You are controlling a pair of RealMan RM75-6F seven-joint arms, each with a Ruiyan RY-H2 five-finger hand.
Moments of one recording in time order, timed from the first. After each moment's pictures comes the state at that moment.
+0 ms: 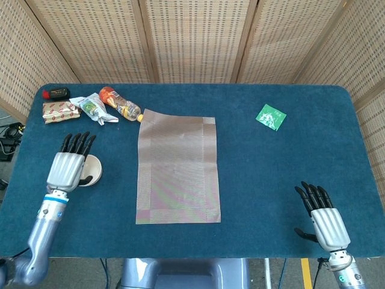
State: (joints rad) left arm -0.44 -1.29 -0.11 -1.69 1.23 1.29 0.50; right arm 0.09 -1.26 -0.02 -1.56 -1.64 1.46 -0.03
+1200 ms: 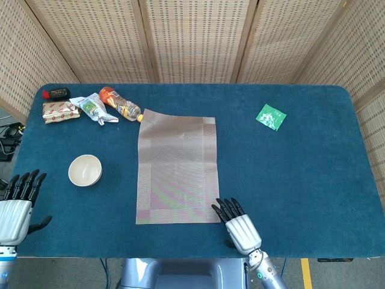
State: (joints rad) left arm -0.11 -1.16 0.06 -1.70 1.51 1.58 0.25; right arm 0.20 -1.76 -0.02 -1.49 -1.64 1.20 -0.42
